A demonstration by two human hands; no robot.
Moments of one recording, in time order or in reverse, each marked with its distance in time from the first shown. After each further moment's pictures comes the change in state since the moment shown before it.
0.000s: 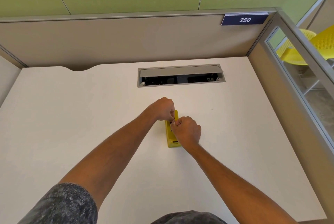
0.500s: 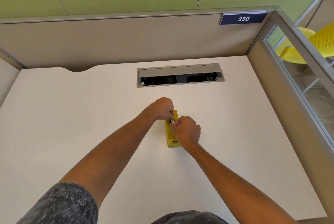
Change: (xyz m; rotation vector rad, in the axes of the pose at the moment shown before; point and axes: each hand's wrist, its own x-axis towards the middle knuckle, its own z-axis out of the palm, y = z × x) left_hand 0.002 0.000 0.001 -0.002 0.019 -0.005; right_hand -0.001 -0.002 -0.001 -0.026 -0.013 0.005
